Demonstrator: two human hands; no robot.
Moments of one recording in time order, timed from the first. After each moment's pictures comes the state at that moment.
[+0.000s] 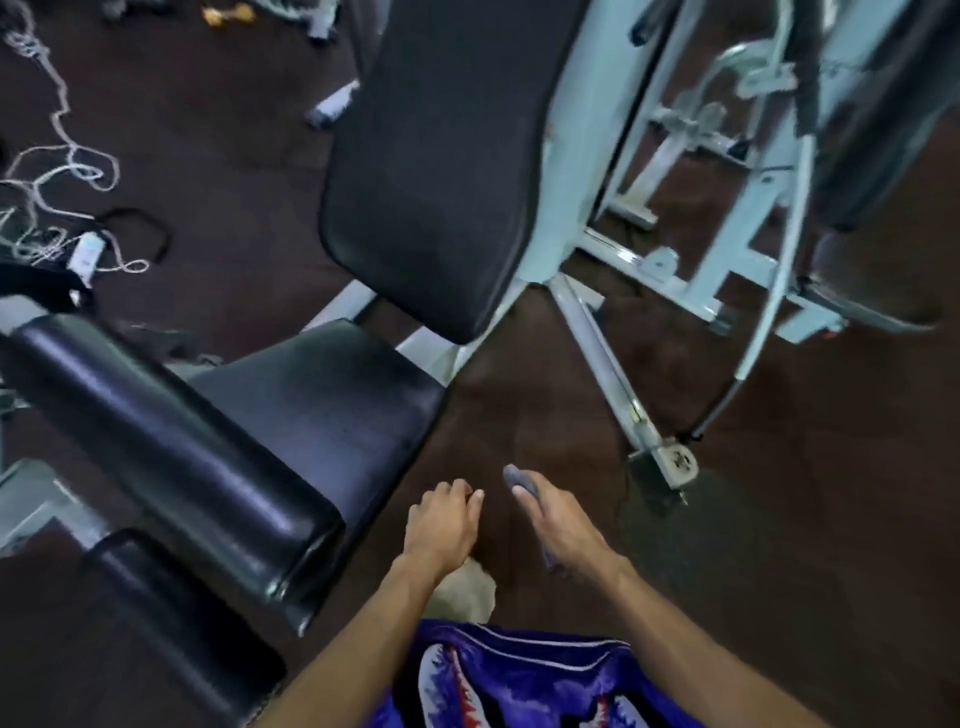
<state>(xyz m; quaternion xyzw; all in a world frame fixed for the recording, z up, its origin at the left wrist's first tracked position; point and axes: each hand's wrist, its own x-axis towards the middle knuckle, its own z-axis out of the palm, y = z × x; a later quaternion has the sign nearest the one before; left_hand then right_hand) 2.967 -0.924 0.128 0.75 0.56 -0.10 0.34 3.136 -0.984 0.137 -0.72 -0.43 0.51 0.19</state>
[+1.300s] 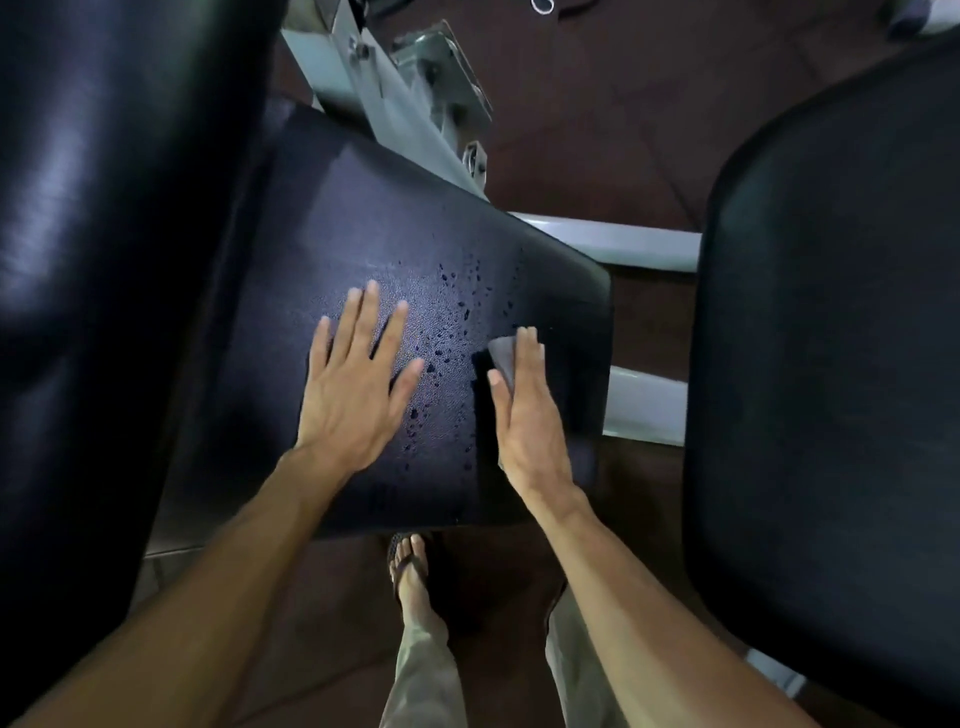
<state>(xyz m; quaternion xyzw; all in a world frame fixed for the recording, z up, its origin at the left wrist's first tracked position) 2.859 -0.749 -0.069 0.46 0.89 -0.05 0.08 3.017 -0.639 -0.103 -0.42 -0.77 0.47 0.07</state>
